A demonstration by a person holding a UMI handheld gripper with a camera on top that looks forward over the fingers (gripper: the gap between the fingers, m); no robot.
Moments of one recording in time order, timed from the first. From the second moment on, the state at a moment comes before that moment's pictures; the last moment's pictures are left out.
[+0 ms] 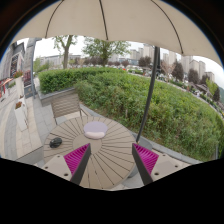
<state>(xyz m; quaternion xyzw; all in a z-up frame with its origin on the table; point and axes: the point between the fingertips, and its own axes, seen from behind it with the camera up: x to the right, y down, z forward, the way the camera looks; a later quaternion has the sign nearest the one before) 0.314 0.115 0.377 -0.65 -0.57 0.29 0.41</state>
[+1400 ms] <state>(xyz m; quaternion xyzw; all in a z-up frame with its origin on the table) 0.227 -0.294 0.174 -0.65 -0.61 0.32 0.32</state>
